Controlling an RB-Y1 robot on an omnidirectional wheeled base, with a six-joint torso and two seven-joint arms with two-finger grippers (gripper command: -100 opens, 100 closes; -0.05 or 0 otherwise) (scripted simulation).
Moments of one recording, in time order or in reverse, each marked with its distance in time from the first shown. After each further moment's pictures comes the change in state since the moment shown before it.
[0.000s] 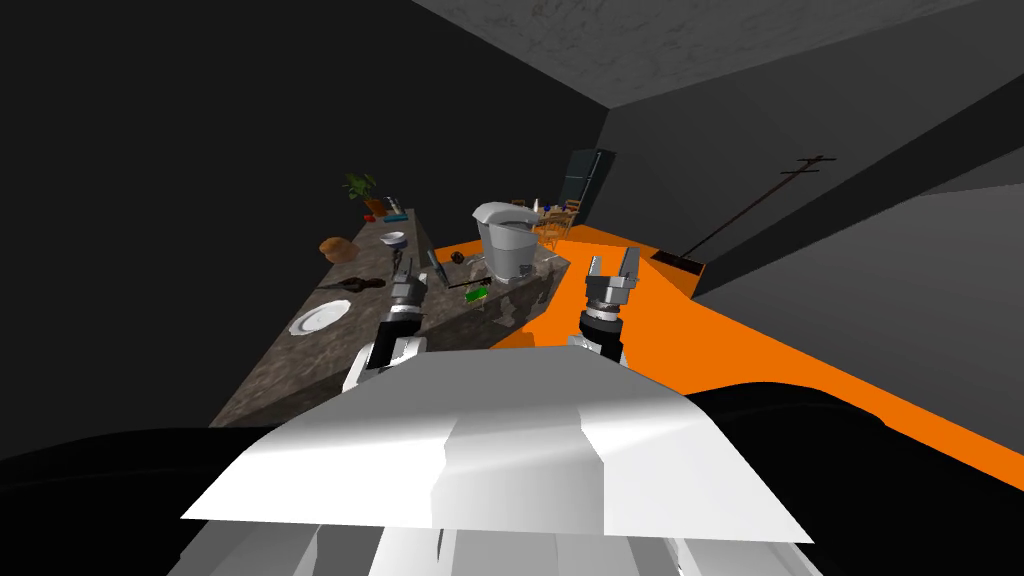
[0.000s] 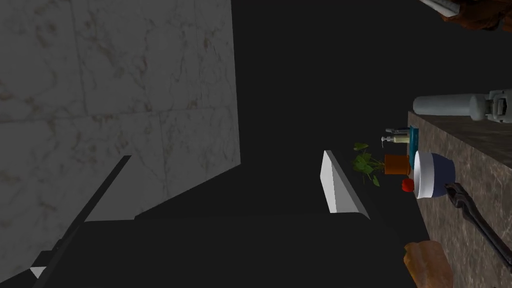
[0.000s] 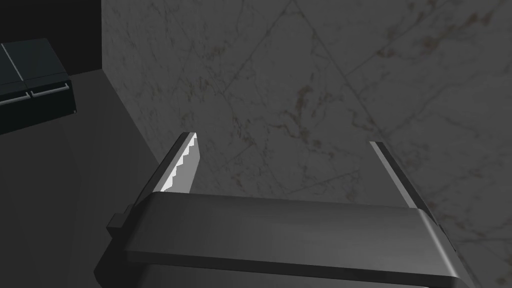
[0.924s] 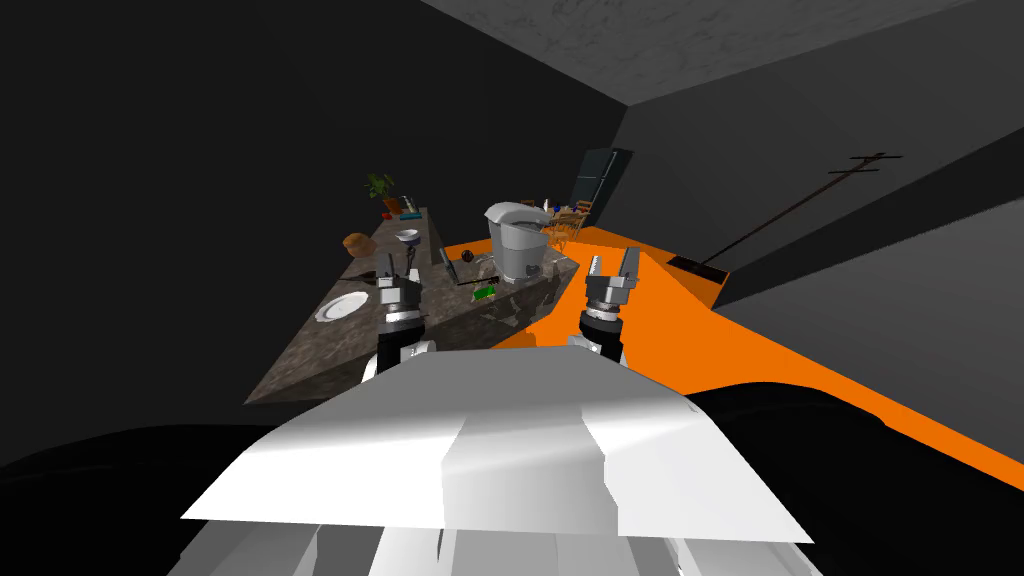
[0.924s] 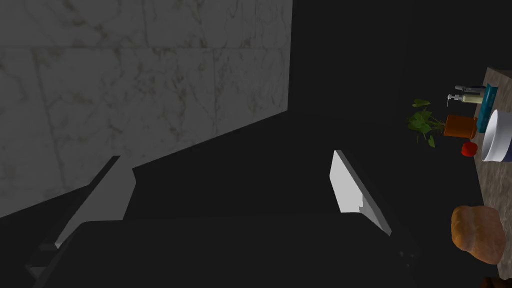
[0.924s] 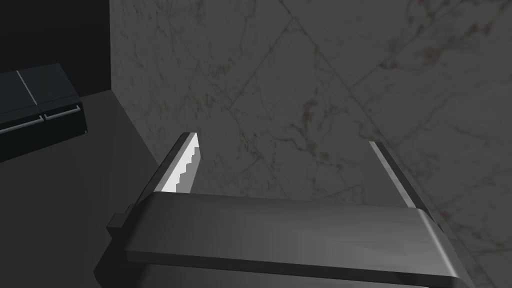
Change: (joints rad) left arm 0.079 -0.209 -0.037 -0.081 -0.058 -0.208 -0.051; right arm 0.000 0.000 0.000 0.000 0.000 0.000 0.000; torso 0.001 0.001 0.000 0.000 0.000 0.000
